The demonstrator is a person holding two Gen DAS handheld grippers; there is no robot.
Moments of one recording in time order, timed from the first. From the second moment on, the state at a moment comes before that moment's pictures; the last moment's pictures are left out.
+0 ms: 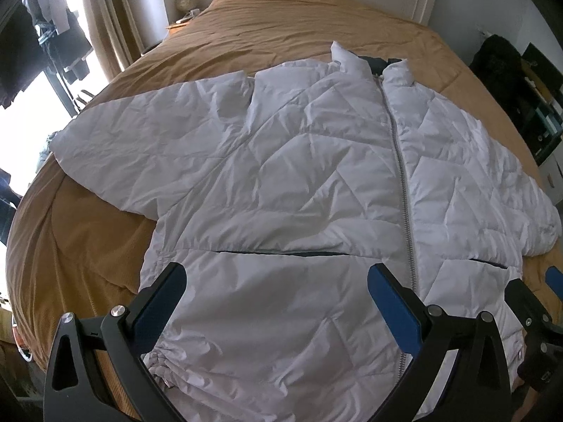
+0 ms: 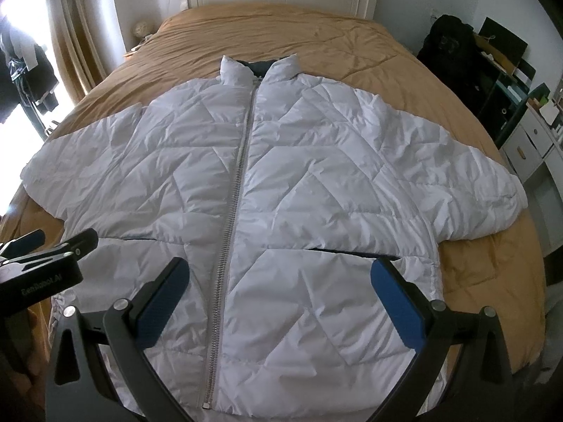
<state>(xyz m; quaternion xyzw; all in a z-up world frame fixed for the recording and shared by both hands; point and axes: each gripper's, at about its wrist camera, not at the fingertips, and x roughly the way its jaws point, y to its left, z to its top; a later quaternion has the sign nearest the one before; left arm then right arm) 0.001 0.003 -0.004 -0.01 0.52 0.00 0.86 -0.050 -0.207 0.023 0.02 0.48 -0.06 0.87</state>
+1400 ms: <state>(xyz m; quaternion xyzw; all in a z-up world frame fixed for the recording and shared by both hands) 0.000 0.001 -0.006 -0.01 0.52 0.00 0.85 -0.051 -0.206 0.018 0.01 0.49 -0.06 0.87</state>
